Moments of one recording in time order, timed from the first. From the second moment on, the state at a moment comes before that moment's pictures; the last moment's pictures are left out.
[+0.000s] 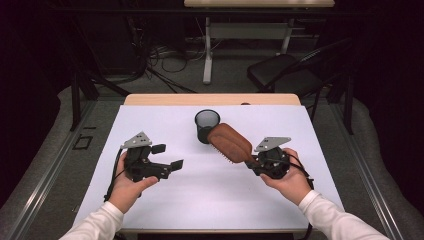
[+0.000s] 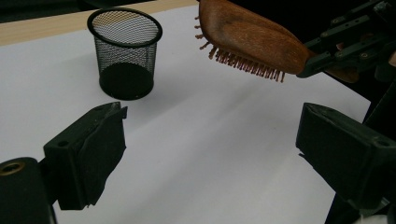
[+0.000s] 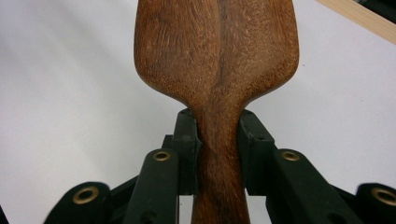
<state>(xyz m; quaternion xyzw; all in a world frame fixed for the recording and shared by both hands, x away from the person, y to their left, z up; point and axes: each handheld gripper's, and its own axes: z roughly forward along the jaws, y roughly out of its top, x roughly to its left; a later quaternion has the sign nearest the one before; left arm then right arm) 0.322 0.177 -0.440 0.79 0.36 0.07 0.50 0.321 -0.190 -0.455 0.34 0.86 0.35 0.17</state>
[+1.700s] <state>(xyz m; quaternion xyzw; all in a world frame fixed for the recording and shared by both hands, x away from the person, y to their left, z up) 0.376 0.107 -0.427 0.73 0.41 -0.04 0.55 0.331 -0.166 -0.430 0.33 0.83 0.43 0.17</state>
